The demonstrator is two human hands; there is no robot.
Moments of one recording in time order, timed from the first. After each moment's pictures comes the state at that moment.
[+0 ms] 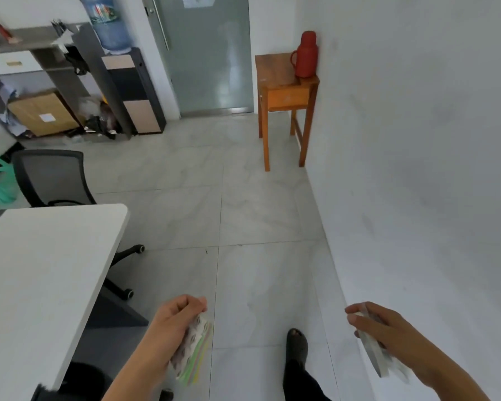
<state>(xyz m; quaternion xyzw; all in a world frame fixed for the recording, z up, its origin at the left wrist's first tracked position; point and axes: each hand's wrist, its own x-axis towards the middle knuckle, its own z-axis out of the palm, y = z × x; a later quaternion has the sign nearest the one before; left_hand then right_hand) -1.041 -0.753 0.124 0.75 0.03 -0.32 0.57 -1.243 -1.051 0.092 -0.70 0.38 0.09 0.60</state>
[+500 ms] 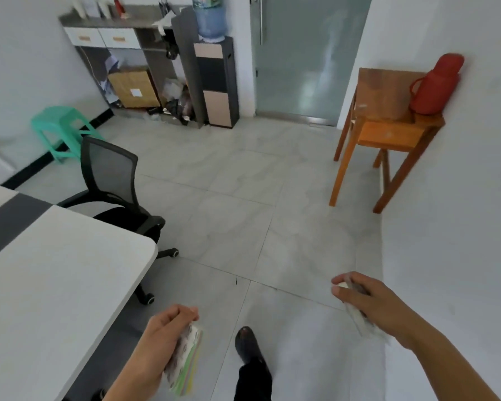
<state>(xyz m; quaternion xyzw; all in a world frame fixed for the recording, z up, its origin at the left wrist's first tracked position) -0.790 -0.834 0.112 0.72 0.18 -0.21 0.64 -0.821 -1.198 0.116 -0.80 0.19 0.18 0.54</state>
